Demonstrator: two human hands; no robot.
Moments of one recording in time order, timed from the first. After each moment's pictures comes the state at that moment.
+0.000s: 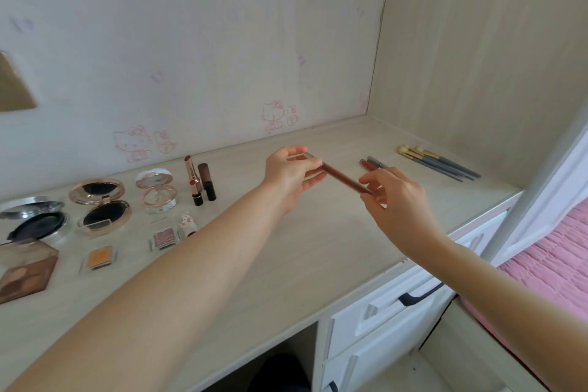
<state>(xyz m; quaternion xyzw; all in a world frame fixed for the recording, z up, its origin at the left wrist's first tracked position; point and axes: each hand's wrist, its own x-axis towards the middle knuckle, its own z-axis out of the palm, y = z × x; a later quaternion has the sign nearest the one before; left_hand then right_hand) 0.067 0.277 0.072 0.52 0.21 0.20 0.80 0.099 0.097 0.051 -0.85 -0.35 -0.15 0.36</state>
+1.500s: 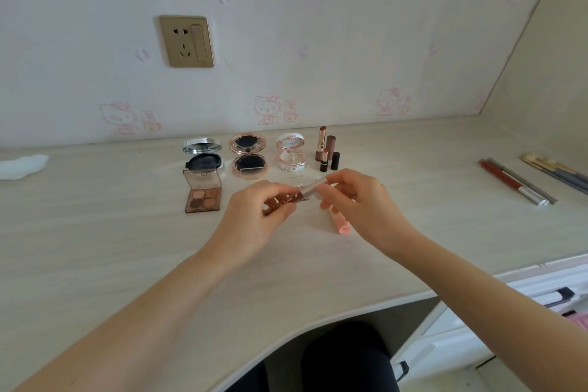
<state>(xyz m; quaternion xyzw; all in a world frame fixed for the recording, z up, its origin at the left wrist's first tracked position) -0.210 0.386 0.041 0.86 0.20 0.31 0.36 -0.073 0.255 0.070 -0.75 -0.42 0.16 0.49</state>
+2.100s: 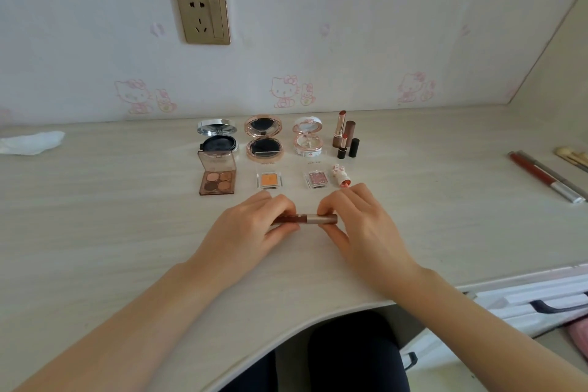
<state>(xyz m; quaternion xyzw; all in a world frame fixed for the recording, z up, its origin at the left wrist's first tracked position) -0.248 0.392 0.013 0.94 0.11 0.30 0.14 -0.090 0.256 0.014 -0.70 -0.62 -0.16 0.31</state>
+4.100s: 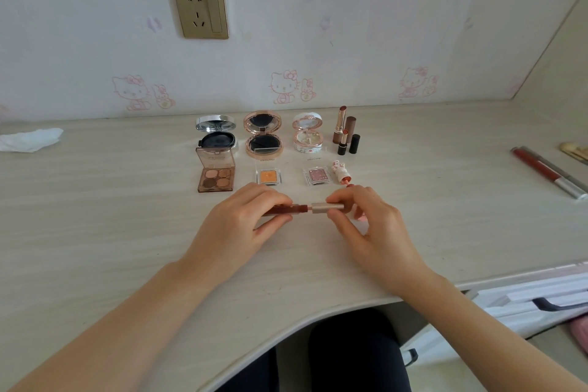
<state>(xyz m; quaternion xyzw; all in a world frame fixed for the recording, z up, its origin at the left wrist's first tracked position) -0.251 0.399 0.012 0.92 0.09 0.34 0.16 -0.093 0.243 0.017 -0.71 -0.53 0.01 0.46</state>
